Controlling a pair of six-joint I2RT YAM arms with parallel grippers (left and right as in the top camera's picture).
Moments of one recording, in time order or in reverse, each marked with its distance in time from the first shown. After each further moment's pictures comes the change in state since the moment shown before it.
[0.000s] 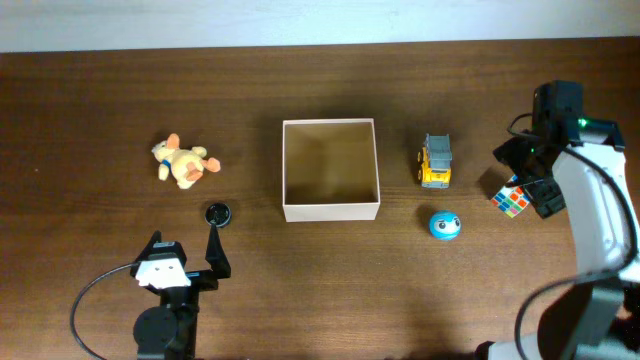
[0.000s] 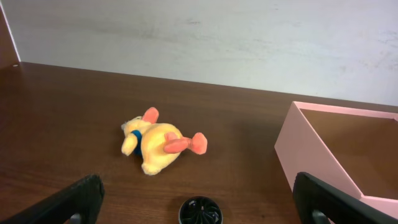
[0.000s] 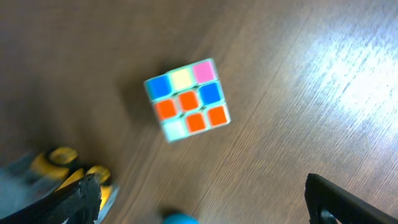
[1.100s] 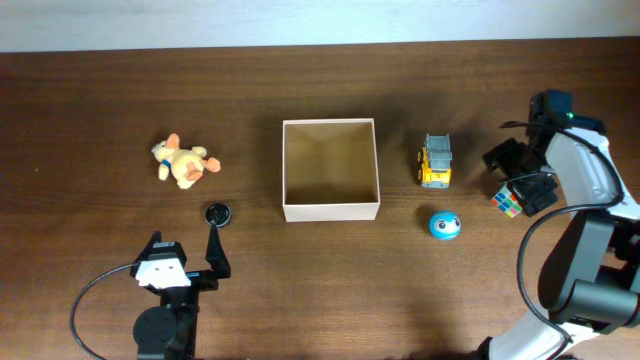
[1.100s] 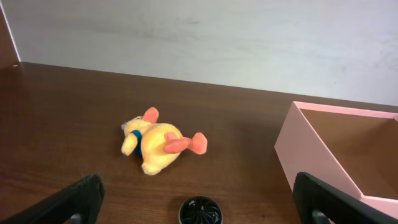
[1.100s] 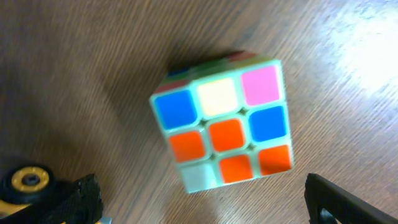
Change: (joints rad) left arm 0.000 0.000 0.000 0.000 0.000 0.000; right arm -0.045 0.202 0.000 0.110 -0.158 -0.089
